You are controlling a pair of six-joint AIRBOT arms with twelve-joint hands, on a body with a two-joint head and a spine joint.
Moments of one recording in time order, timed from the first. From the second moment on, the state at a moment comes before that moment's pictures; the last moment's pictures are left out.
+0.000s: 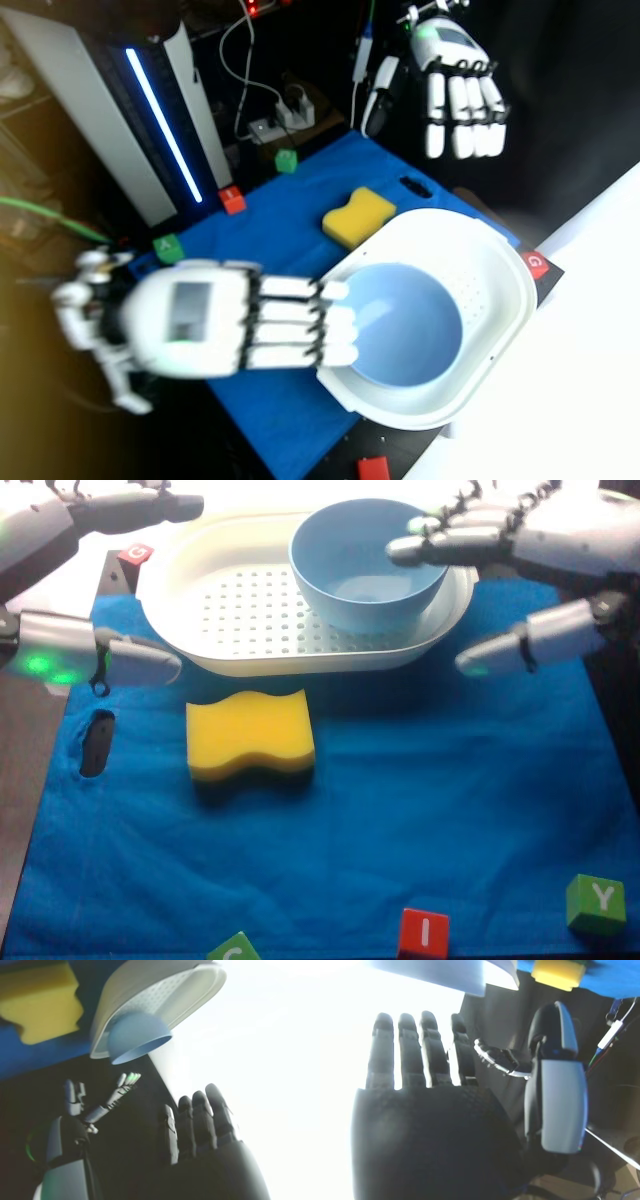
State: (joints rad) left arm 0.77 -0.80 1.09 0.01 -0.82 0.89; right arm -0.59 -1.20 1.59 -0.69 0.71 -0.16
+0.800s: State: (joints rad) left arm 0.80 -0.85 1.11 -0.04 -0.85 0.89; right arm -0.50 -1.38 1.74 -0.73 0.54 -0.15
